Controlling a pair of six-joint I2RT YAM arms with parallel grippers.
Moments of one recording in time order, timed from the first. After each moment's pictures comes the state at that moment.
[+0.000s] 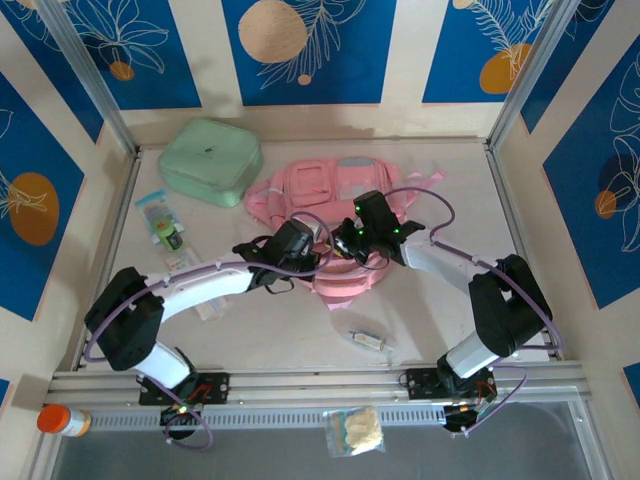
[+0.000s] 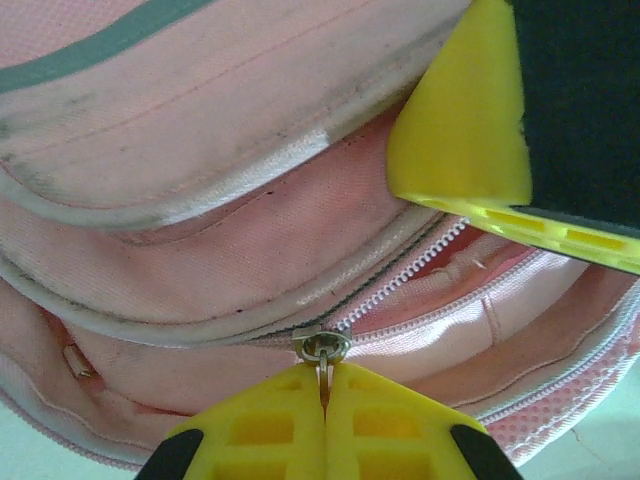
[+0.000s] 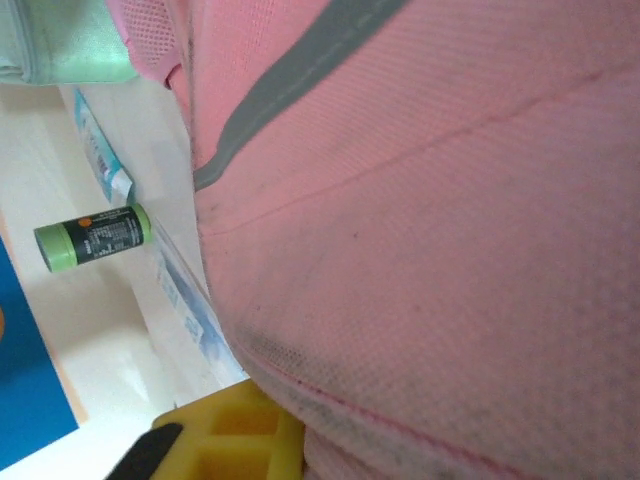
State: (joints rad) left arm -0.85 1.52 0.97 -0.31 -0.04 -0.47; right arm 0.56 1.54 0.97 -0.26 -0.36 1.13
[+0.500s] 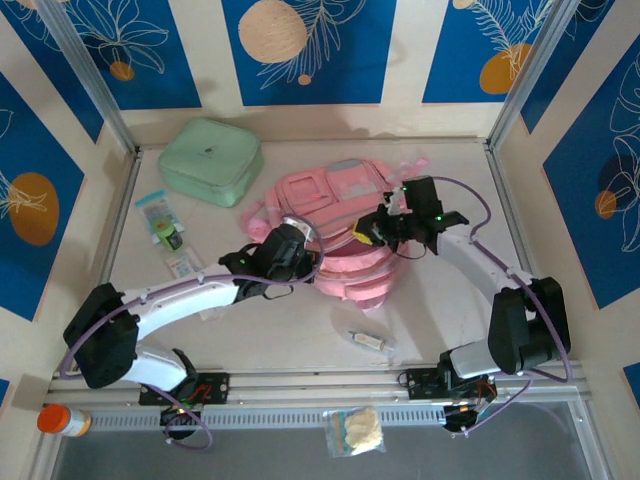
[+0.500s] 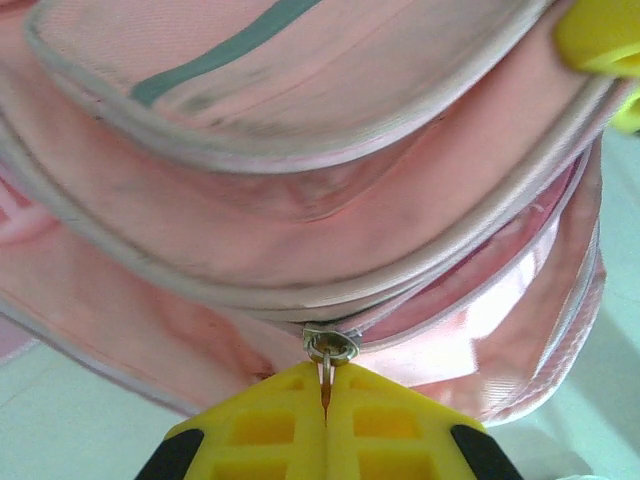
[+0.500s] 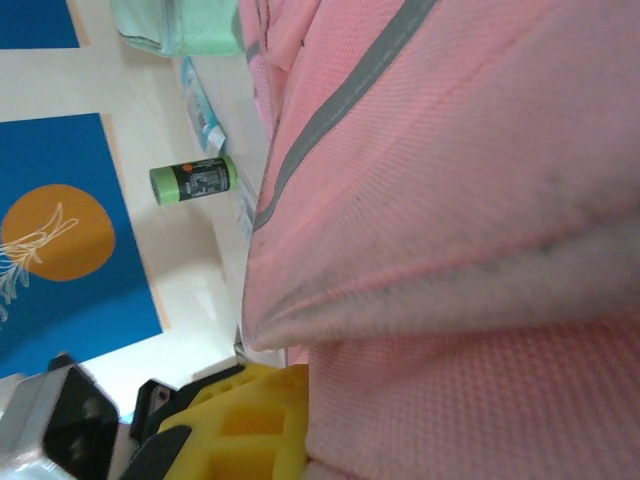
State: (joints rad) left arm -0.87 1.40 0.90 -0.21 -0.05 -0.56; right arm 0.26 1.41 0.98 -0.42 -0.75 0.90
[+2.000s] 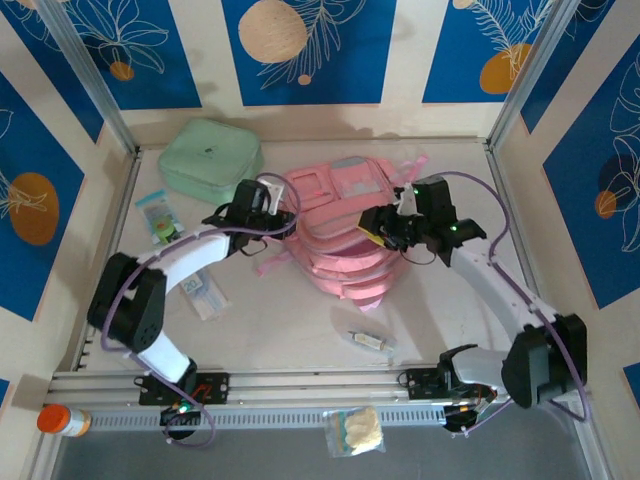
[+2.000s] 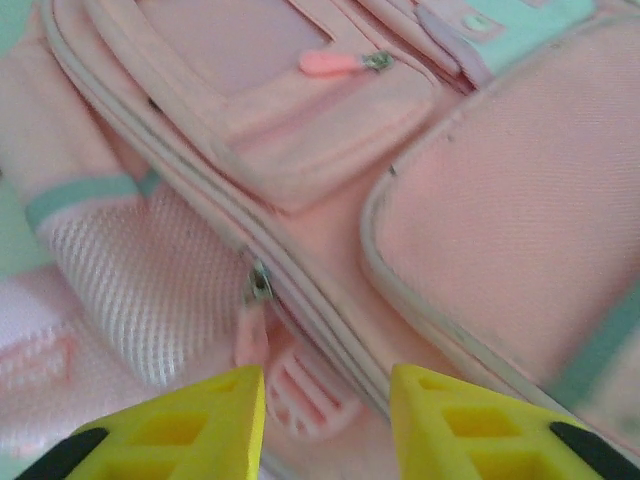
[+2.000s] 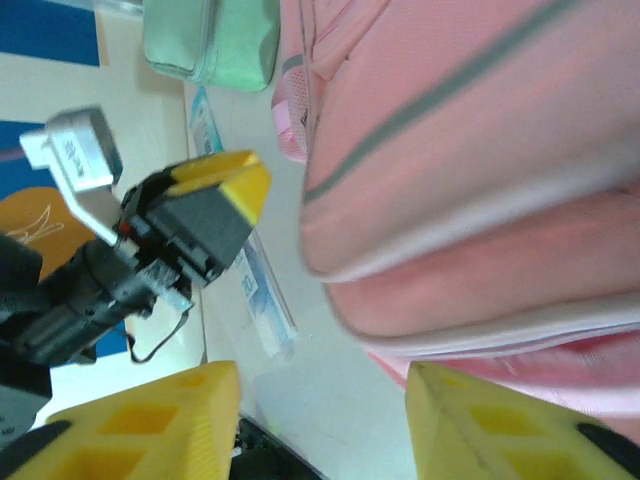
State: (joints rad) left arm -0.48 1.56 1.00 -0.16 0.19 -0.27; right arm 0.30 1.21 0.96 -0.50 -0.58 0.83
